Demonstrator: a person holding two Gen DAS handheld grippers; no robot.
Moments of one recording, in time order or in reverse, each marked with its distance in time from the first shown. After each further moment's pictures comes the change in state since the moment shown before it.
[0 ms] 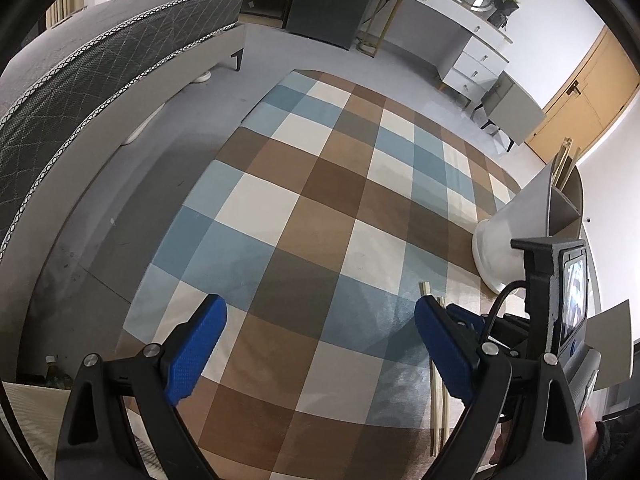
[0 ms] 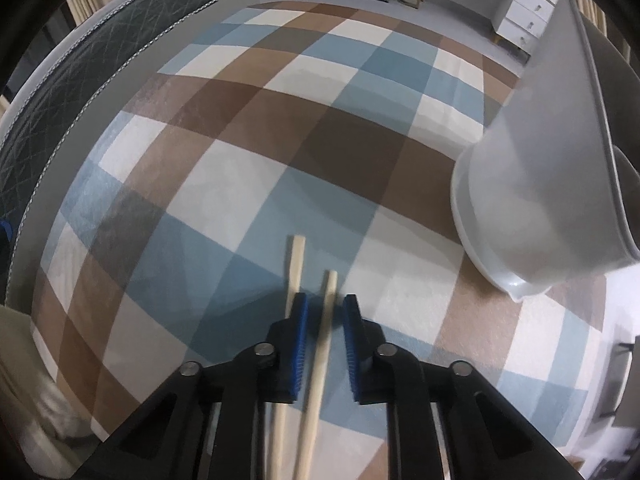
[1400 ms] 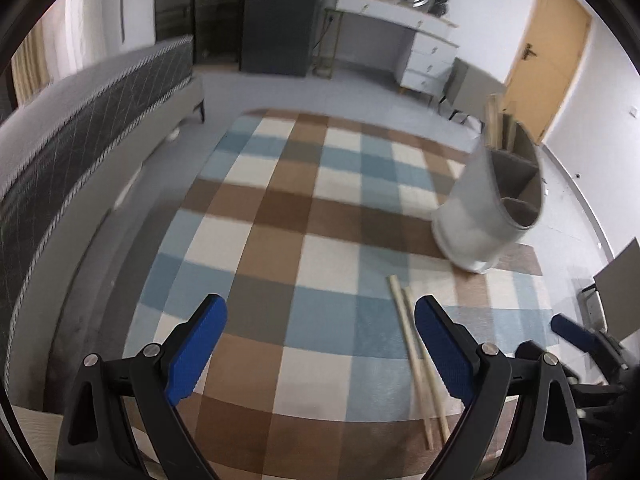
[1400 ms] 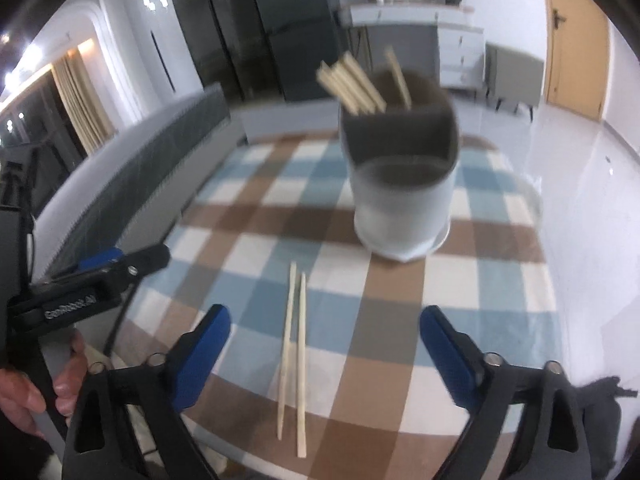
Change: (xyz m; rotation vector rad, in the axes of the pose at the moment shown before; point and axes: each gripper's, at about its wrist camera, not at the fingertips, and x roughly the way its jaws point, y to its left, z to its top) left arm -0.009 -0.046 -0.015 0.189 -0.101 0.008; right arm -0.110 -0.054 -0.089 0.240 -0.343 0.119
